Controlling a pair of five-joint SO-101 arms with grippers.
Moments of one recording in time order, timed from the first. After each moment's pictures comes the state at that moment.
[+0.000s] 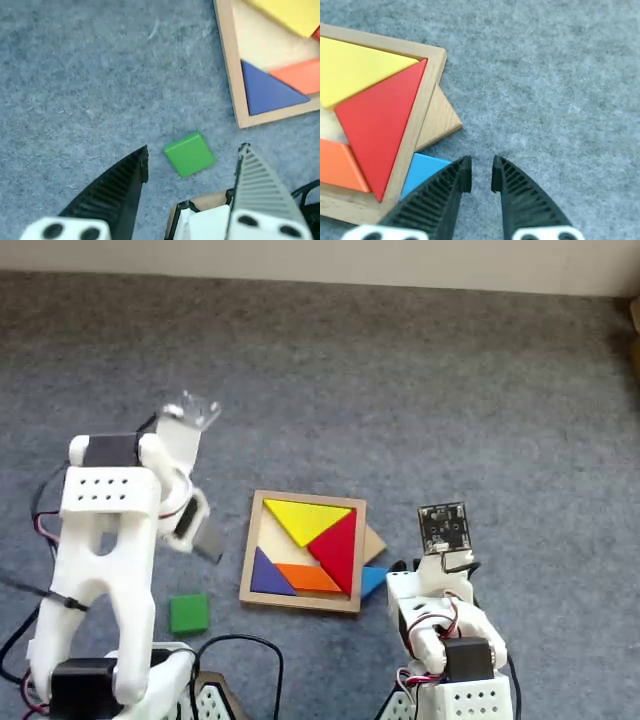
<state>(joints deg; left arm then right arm) -8.2 -21.8 28.3 92.7 -17.2 -10.5 -104.6 95.8 65.5 4.7</state>
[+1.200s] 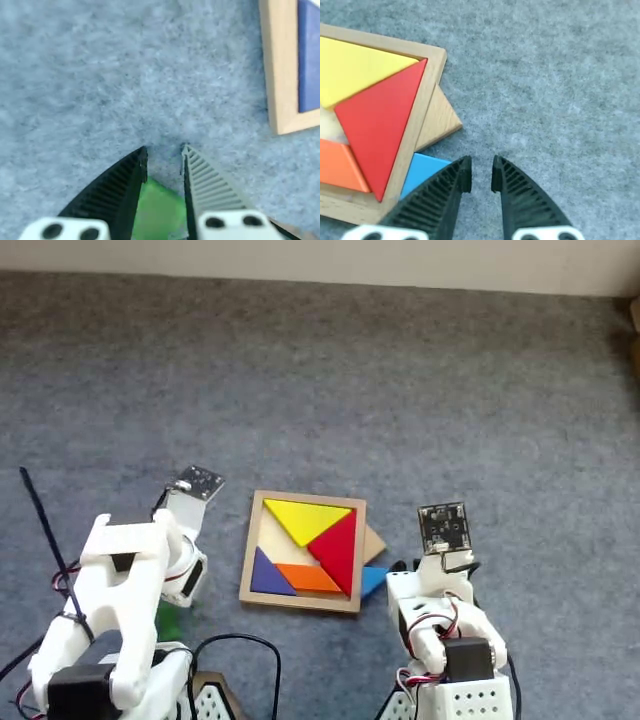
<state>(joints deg) -13.5 -22.5 62.4 63.4 -20.9 -10.5 -104.6 95.8 65.5 4.7</state>
